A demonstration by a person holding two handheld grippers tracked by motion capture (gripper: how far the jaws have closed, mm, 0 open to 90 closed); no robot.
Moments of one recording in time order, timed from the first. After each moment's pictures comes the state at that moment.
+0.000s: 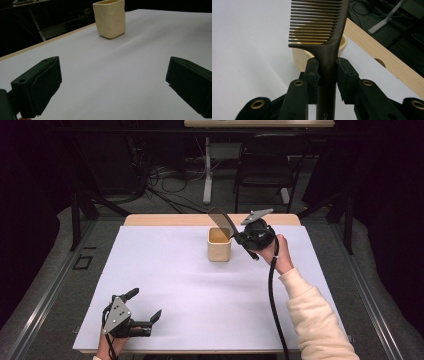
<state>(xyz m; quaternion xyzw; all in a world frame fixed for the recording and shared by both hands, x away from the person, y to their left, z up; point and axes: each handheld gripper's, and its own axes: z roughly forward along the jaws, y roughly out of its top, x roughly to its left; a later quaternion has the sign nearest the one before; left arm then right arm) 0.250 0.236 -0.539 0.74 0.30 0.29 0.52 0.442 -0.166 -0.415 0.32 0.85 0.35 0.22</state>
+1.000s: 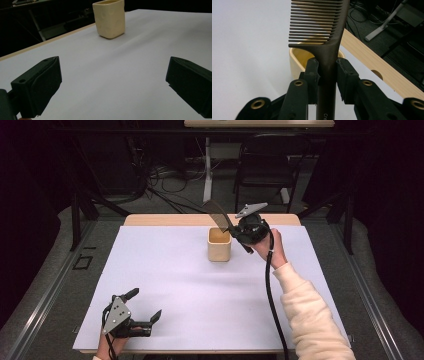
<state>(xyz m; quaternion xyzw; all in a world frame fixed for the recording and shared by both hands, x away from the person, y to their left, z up) 0.250 0.236 -0.539 0.74 0.30 0.29 0.52 0.455 -0.151 -0.405 0.31 0.85 0.37 0.23</state>
